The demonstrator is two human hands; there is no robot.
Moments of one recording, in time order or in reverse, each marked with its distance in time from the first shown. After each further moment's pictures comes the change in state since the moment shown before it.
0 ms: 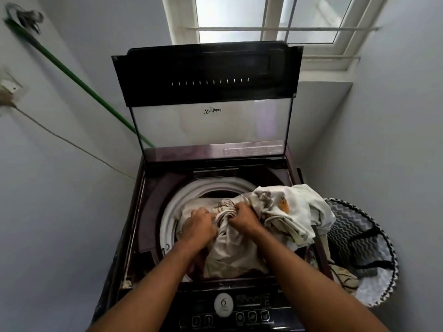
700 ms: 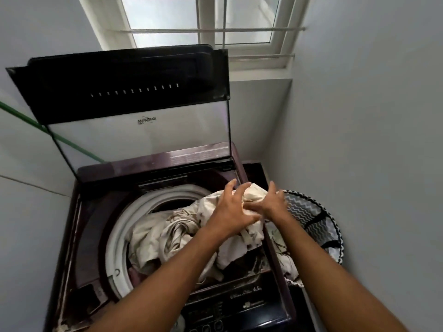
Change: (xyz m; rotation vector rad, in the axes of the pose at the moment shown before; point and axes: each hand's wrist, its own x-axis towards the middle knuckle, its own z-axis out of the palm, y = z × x) left_hand 0.027 0.198 0.014 -0.403 -0.038 0.389; right_hand -0.009 0.105 -0.163 -0.008 0.264 0.467
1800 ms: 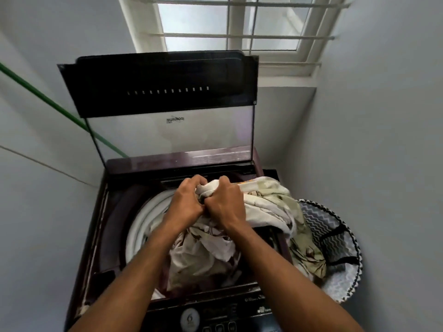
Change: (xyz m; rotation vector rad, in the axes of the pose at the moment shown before) left_hand -0.044 -0.064 -0.121 -0.031 0.308 -0.130; right_hand -0.115 -0.131 0.064 0.072 0.176 -0.535
